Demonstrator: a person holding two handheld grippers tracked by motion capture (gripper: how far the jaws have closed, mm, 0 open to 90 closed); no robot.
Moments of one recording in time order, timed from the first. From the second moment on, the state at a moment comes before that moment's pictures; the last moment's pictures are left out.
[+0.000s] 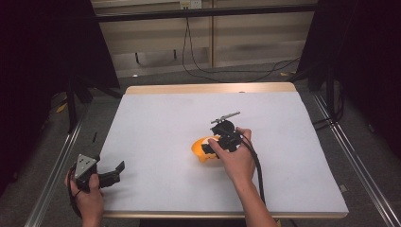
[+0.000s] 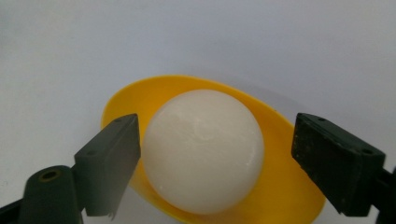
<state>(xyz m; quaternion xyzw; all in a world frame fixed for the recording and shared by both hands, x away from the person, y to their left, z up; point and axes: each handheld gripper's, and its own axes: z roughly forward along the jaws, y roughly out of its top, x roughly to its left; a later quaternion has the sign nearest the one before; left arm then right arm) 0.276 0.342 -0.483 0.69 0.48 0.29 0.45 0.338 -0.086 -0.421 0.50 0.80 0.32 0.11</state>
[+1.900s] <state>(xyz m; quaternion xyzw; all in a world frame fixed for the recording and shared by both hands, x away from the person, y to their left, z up) 0.276 0.340 -0.483 0.70 0.48 0.30 0.45 0.293 -0.215 -0.432 0.56 0.72 0.37 0.20</state>
